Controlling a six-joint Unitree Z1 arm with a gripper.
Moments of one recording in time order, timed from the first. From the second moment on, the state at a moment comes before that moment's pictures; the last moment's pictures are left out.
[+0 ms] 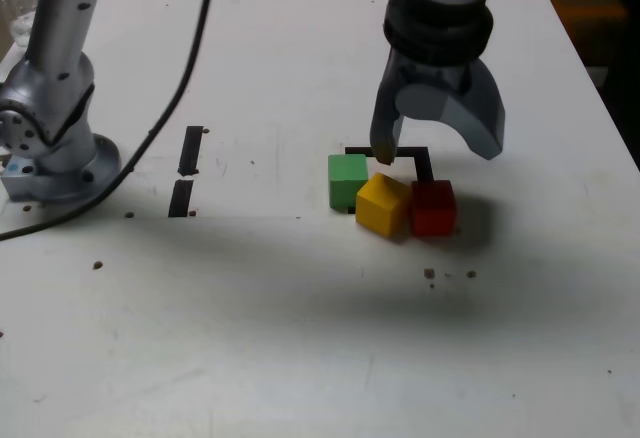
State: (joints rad) arm -0.16 2.08 -1.68 1.26 0.05 0.10
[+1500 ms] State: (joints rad) arm -0.23 2.13 -1.58 1.15 -0.09 0.09
